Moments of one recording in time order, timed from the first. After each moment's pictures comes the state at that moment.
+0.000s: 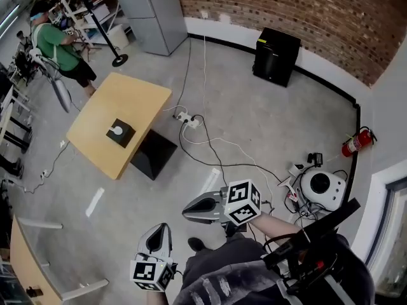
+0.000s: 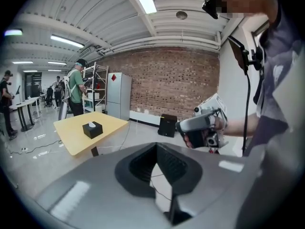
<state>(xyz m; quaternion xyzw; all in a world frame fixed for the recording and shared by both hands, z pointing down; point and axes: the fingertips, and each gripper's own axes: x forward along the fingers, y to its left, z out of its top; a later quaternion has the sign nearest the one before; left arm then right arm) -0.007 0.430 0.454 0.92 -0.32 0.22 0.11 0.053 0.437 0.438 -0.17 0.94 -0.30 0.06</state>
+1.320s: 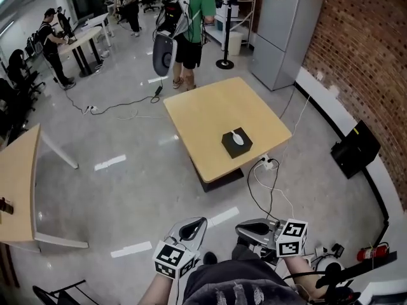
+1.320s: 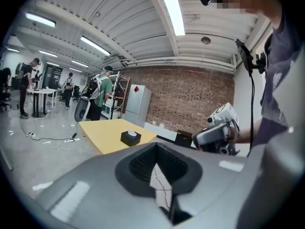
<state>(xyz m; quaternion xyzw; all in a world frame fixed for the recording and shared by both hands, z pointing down) -0.223 0.268 0.458 0.90 -0.38 0.11 0.16 -0.142 0.301 0.452 -0.17 0.94 -0.30 -0.04</state>
